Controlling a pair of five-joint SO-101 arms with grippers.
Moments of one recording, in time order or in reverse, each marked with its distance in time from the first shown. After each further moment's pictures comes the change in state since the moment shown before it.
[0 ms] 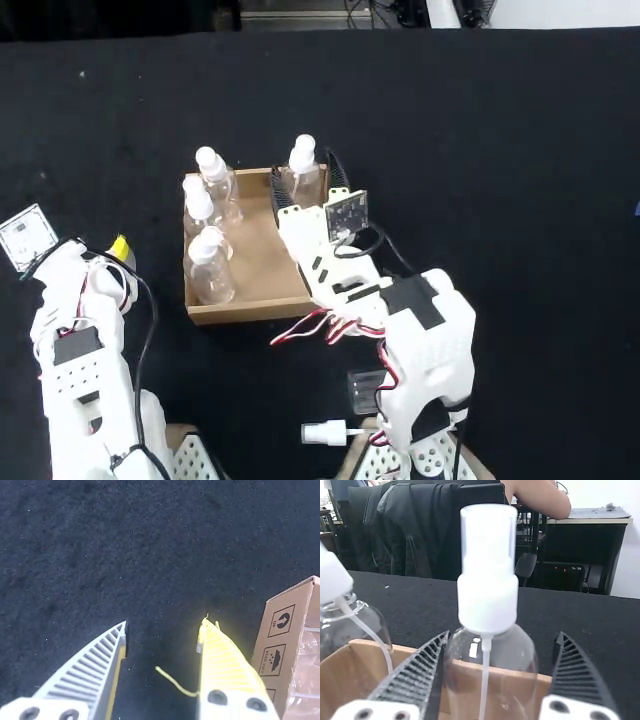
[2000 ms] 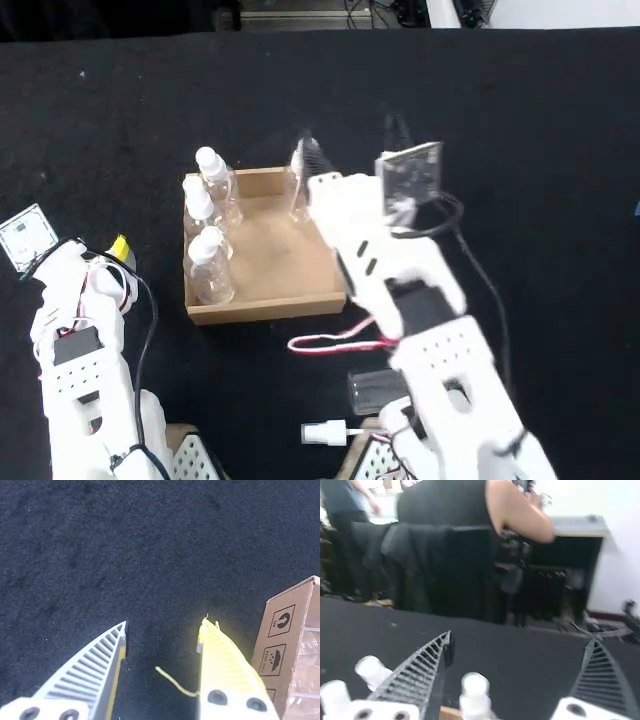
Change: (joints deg) left arm 0.0 0.0 0.0 0.0 0.0; right arm 3.2 -76.3 1.1 78.2 0.0
